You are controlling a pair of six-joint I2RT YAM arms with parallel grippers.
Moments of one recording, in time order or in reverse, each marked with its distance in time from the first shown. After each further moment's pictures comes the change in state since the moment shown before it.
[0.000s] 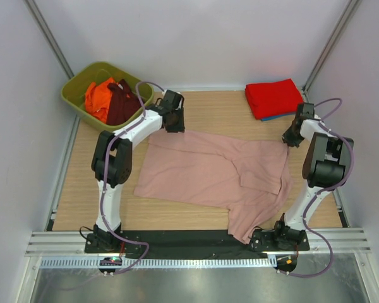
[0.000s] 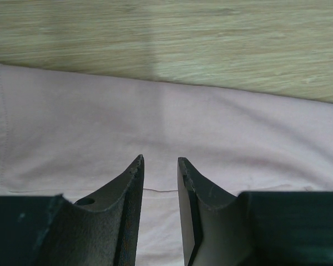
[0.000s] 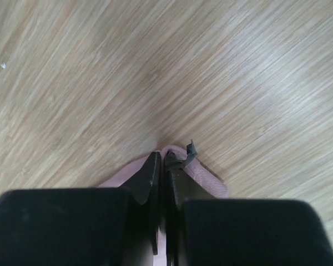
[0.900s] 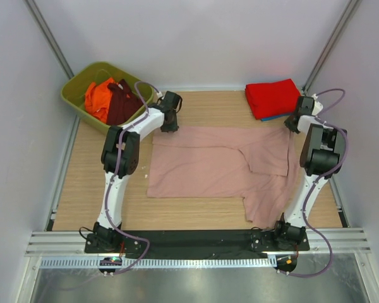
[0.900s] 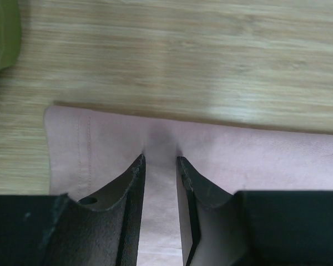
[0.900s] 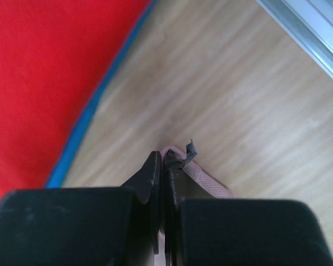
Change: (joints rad) left arm 0.055 0.197 0.141 -0.043 -0.194 0.001; right arm -0.006 0.190 0.142 0.304 0.055 0.004
